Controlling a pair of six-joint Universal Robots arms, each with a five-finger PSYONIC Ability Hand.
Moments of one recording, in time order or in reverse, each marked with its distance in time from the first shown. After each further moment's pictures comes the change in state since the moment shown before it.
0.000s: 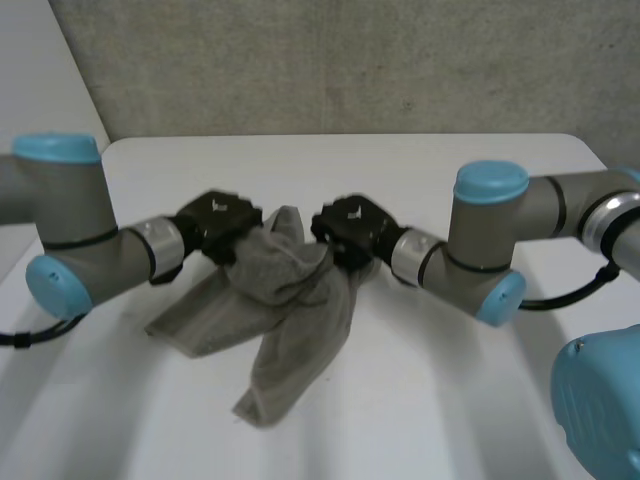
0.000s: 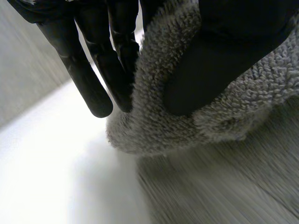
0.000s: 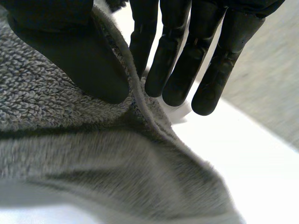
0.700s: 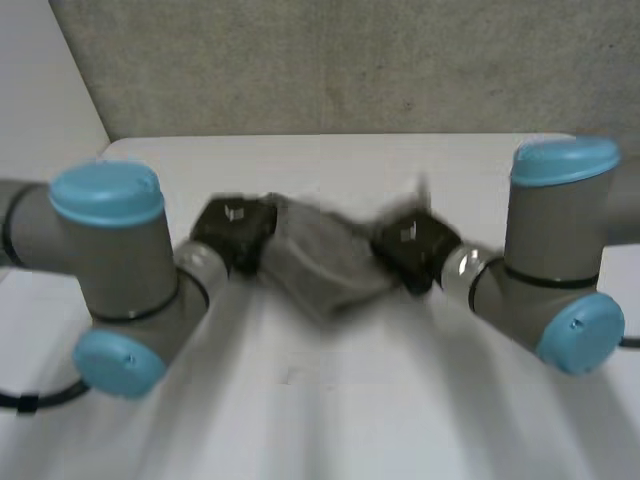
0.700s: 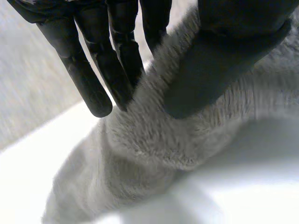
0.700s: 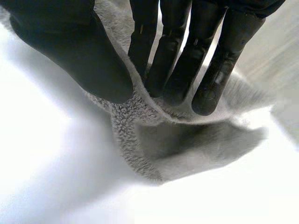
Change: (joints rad) left arm -0.291 0.245 -0.330 0.204 -0.547 -0.256; right arm -0.013 -0.434 0.501 0.196 0.324 -0.346; left_hand -0.048 -0.074 -0.072 -0.069 -0.057; right_hand 0.000 0.006 0.005 0.005 0.025
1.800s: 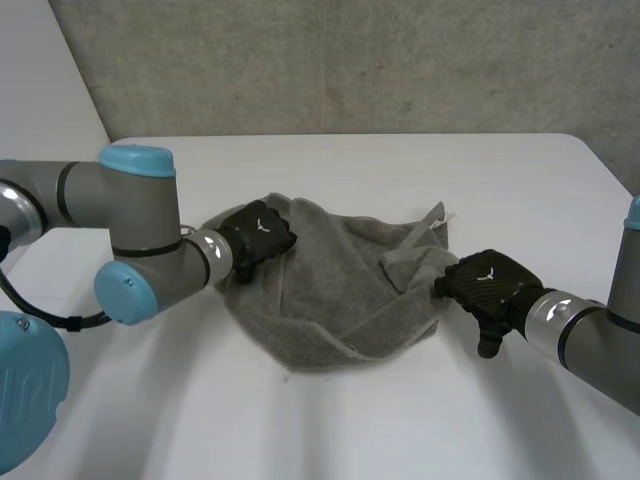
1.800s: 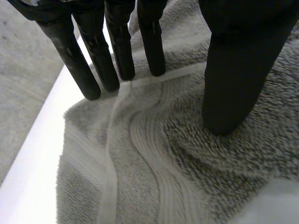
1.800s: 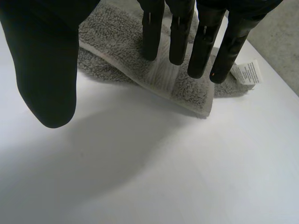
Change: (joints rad) left arm 0.135 -0.394 0.518 -0.298 0.359 0.645; right arm -0.254 -0.215 0.427 -0.154 -0.105 -0.068; left_hand -0.489 -0.498 -0.498 -0.503 -0.506; right_hand -0.592 -0.762 -0.786 -0.810 -0.767
